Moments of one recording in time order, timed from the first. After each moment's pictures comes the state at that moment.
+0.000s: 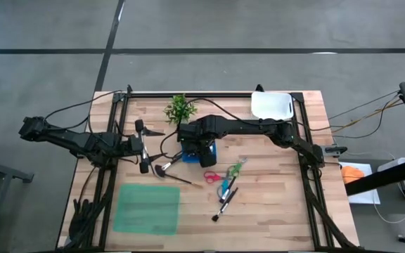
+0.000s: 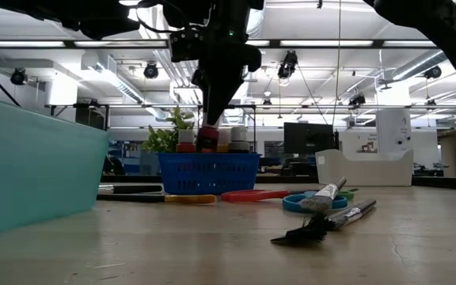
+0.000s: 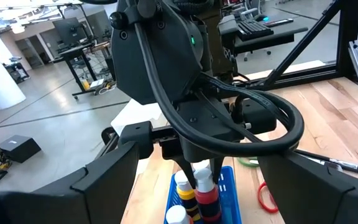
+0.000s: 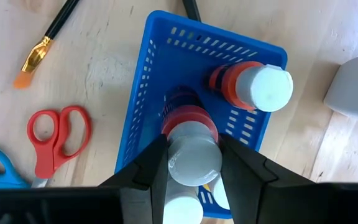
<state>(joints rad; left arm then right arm) -0.25 0.67 0.47 0.05 -0.43 0.22 -0.04 2.32 2.26 -1.28 0.05 -0.34</state>
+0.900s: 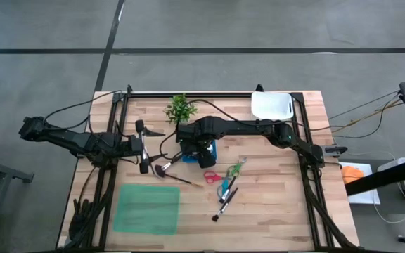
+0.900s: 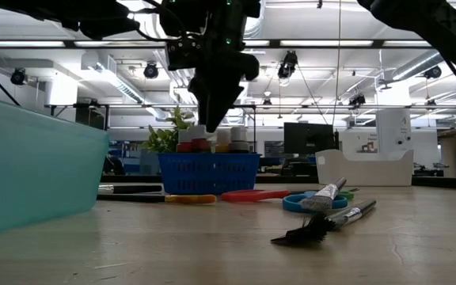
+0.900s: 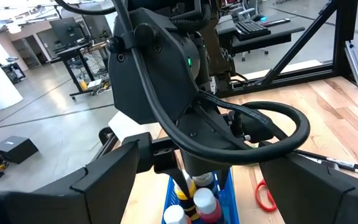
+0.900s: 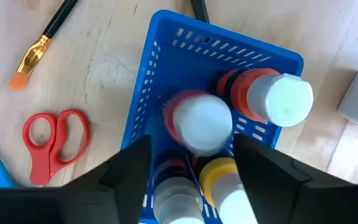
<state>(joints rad) -0.25 0.67 0.47 0.05 -0.42 0.22 -0.05 2.35 2.27 -1.26 0.03 -0.36</state>
